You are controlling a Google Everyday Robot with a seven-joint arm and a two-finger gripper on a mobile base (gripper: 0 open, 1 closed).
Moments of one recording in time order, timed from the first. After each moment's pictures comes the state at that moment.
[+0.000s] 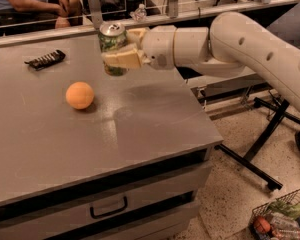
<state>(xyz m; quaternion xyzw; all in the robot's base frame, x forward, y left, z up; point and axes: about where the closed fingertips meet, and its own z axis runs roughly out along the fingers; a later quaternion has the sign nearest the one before) 0.607 0.074 0.965 -0.52 0.55 0.33 0.56</state>
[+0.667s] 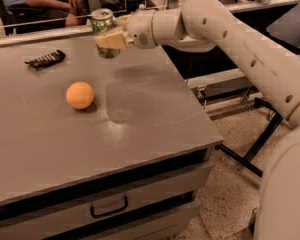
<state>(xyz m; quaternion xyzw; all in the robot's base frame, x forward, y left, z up) 0.708 0.105 0.957 -0.51 0.59 0.32 0.54</state>
